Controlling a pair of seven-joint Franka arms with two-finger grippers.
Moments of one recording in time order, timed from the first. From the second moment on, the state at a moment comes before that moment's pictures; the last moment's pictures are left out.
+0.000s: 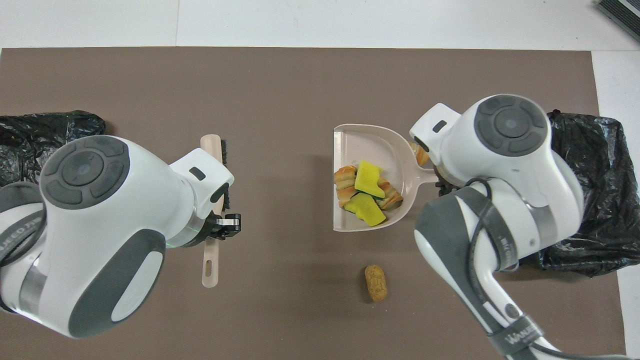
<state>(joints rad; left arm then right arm) -0.46 -0.09 -0.02 -1.89 -0.08 1.68 -0.48 0.15 0.11 0.14 -1.80 -0.18 1.87 -1.17</state>
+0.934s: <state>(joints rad) -0.68 -0.19 -0.06 -2.14 -0.09 1.80 -0.69 -0.39 0.07 0.13 -1.78 -0.33 1.92 -1.78</state>
